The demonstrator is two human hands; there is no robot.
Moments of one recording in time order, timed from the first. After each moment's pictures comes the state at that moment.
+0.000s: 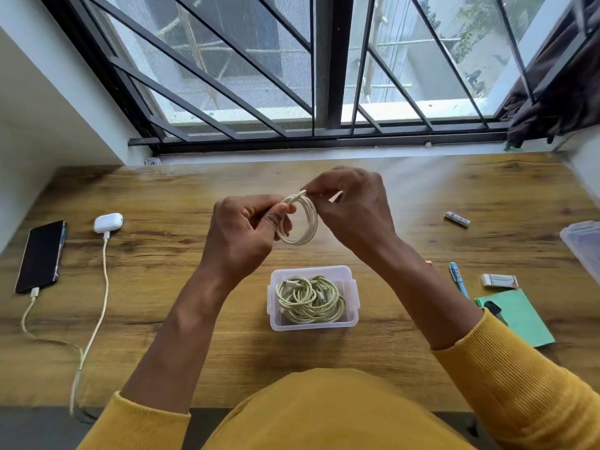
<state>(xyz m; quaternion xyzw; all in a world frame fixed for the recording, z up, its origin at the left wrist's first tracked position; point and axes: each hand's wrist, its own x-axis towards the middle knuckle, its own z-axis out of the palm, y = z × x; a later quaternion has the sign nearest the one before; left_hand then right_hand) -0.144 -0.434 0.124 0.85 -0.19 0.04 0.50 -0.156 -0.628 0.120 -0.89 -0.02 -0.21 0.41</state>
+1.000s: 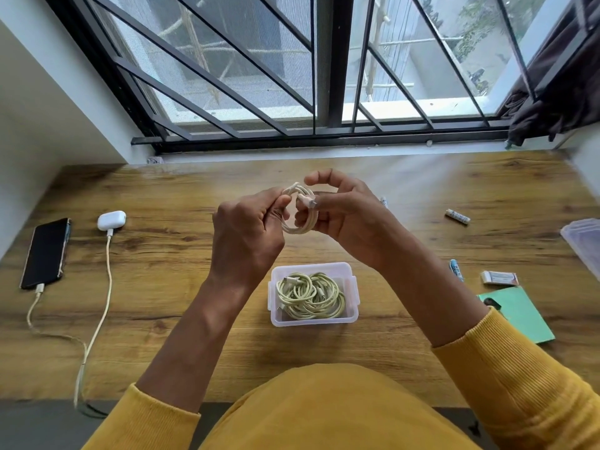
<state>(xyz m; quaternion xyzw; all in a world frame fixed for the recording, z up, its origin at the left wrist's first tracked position) -0.155 -0.446 0.122 0.89 -0.22 0.22 0.34 -0.167 -0.629 0.126 -0.54 0.02 0.11 0.84</state>
